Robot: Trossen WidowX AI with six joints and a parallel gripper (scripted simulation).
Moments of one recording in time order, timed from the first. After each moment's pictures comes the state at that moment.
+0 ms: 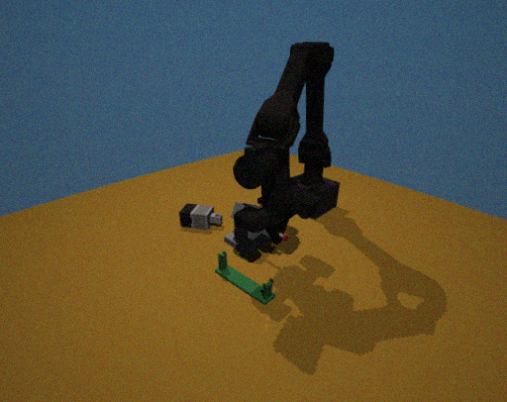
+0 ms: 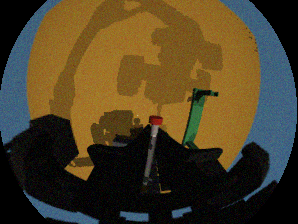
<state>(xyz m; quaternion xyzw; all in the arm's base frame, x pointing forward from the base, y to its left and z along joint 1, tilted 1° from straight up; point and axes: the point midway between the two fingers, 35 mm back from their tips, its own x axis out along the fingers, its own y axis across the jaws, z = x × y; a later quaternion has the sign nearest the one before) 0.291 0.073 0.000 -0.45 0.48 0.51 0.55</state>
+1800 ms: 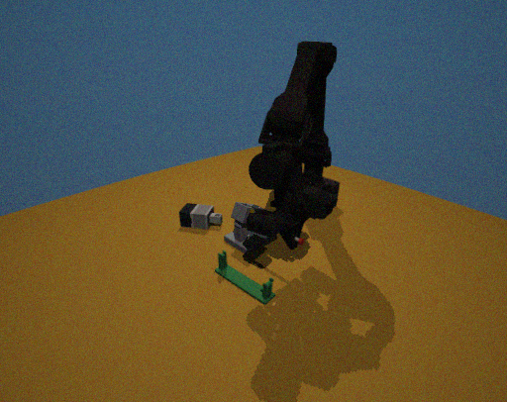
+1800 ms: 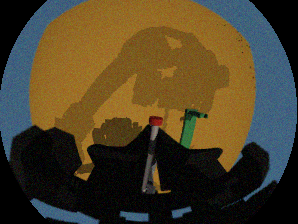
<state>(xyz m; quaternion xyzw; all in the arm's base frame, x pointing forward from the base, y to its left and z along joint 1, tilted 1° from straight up) 0.298 0.115 0.011 -0.43 0.46 0.52 0.57</state>
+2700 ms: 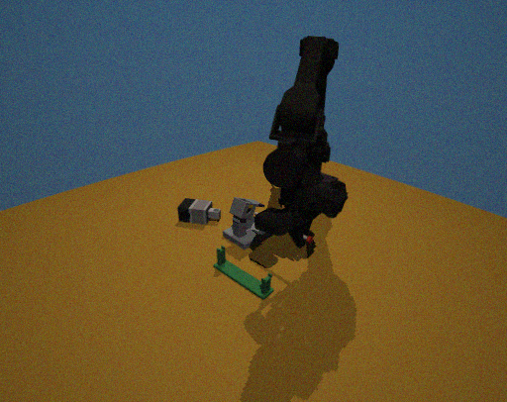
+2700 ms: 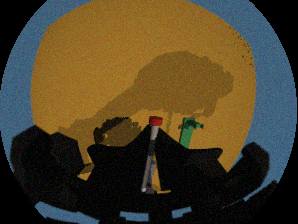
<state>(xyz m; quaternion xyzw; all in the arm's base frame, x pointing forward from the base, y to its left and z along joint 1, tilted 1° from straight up) 0.299 0.138 0.016 -0.43 0.47 0.52 0.57</state>
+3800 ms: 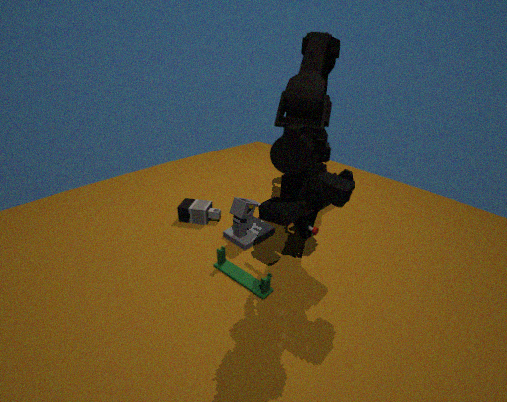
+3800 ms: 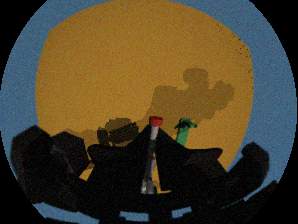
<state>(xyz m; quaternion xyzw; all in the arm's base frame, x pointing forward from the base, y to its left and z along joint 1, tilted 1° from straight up) 0.298 0.146 0.041 -0.43 0.47 0.52 0.57</state>
